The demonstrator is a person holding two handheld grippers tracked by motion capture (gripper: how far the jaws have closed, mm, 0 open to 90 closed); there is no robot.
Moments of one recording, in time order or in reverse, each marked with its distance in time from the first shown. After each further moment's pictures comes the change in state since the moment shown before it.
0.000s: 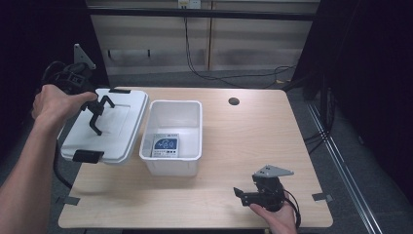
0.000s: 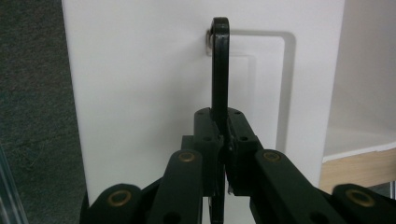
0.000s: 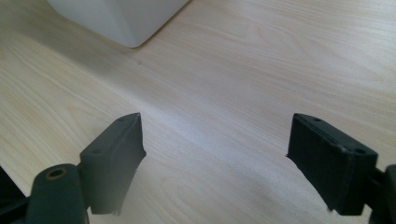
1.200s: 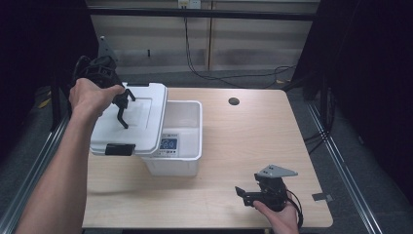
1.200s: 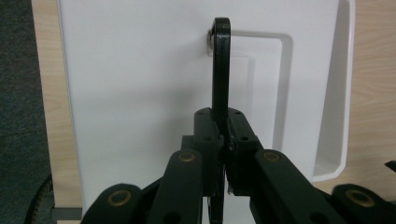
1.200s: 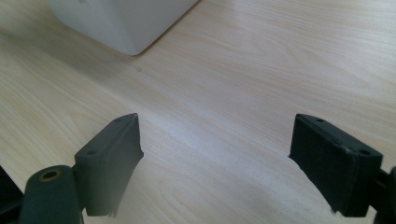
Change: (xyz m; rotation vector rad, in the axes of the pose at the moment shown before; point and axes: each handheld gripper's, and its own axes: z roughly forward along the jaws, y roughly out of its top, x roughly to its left) left arm -0.063 0.016 0.004 -0.055 -0.007 -0.118; right arm -0.003 0.000 -0.006 -0.030 -0.001 -0.001
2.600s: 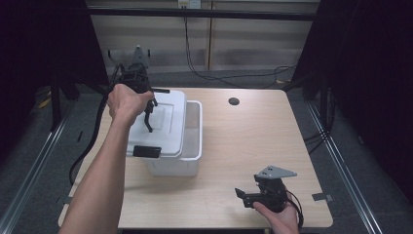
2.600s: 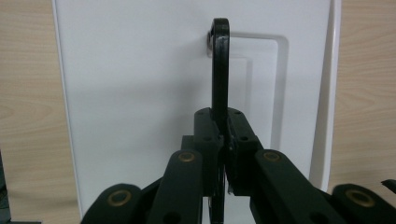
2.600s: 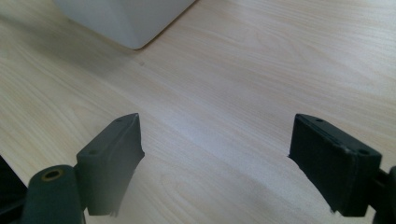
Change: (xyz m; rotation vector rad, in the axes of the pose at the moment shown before) left arm -0.058 0.006 0.043 0.037 0.042 0.011; right arm 0.002 -0.001 -0.001 0.014 0.004 -0.016
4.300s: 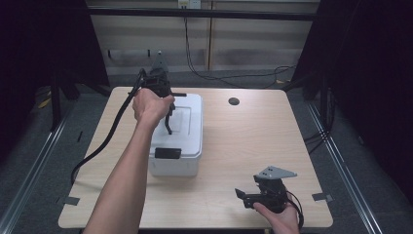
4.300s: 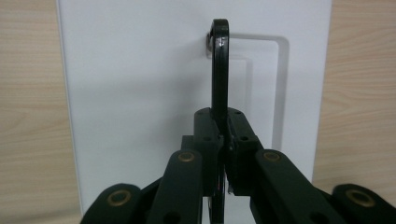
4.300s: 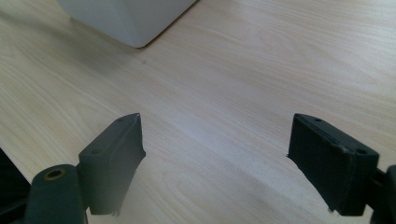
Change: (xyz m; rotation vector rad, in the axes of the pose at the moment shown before) left arm -0.040 0.004 0.029 0.011 -0.033 -0.012; right arm 0.000 -0.001 -0.001 0.003 0.008 -0.003
